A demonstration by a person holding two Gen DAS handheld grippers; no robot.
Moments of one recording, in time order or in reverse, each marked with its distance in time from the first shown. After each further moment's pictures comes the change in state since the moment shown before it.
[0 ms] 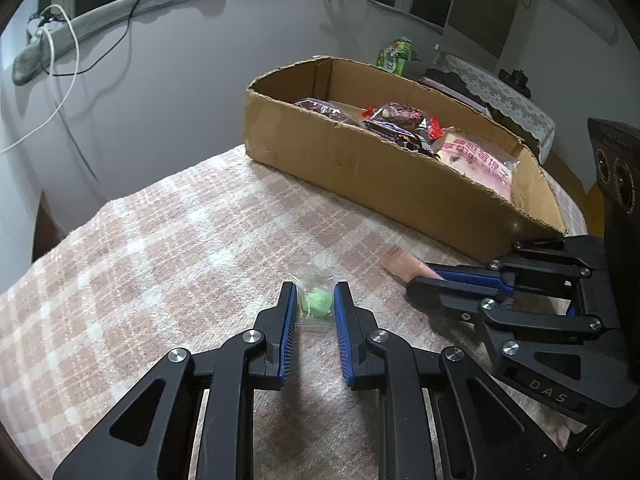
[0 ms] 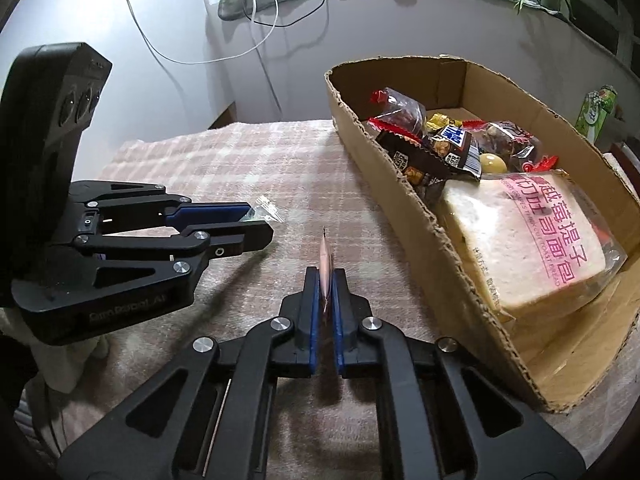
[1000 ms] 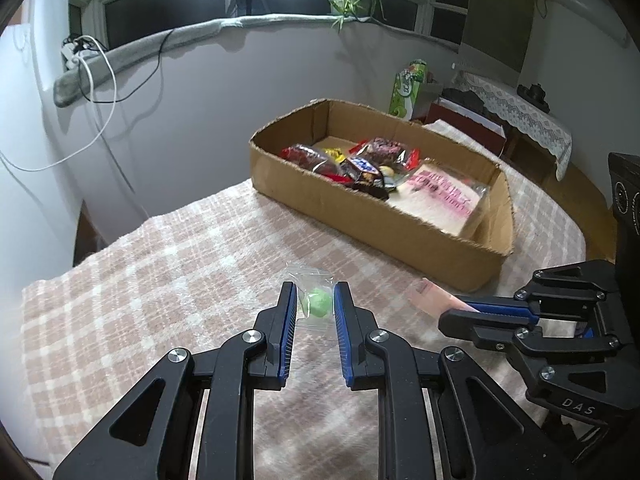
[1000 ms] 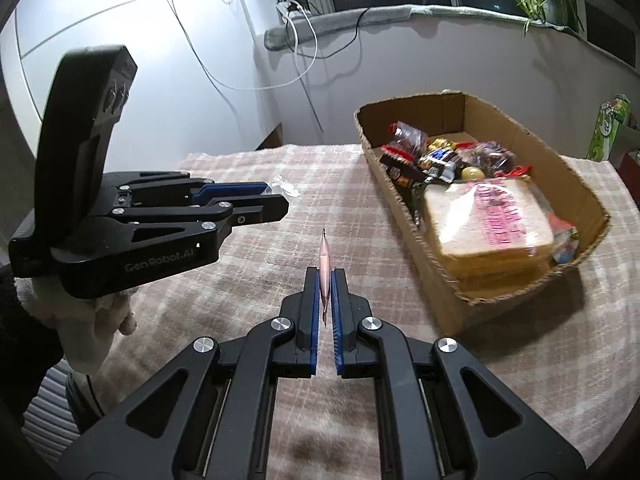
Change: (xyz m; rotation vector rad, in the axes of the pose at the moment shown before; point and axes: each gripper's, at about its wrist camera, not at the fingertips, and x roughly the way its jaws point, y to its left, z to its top) left arm -0.048 -0.052 0.007 -0.025 -0.070 0.133; right arm -0.088 -0.009 -0.026 -0.034 -0.081 0.152
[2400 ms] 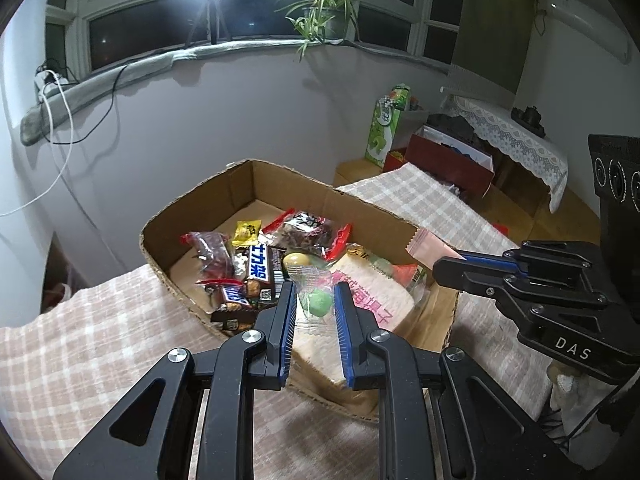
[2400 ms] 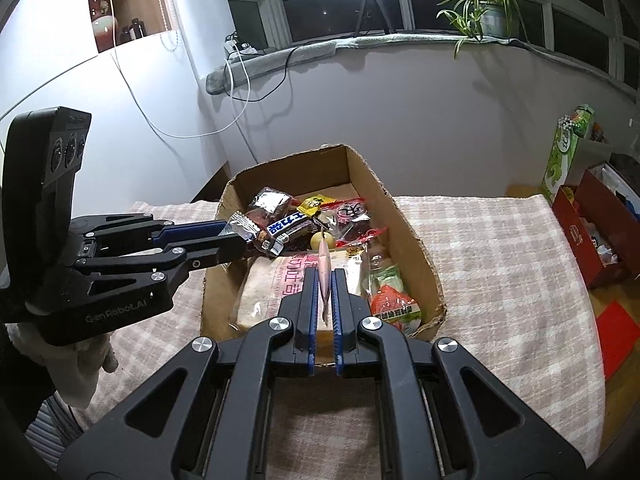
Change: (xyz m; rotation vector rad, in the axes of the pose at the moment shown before) left arm 0.038 -0.088 0.075 -0.026 -0.066 -0.020; right arm -0.042 -0.133 0.048 0.028 -0.072 -0.081
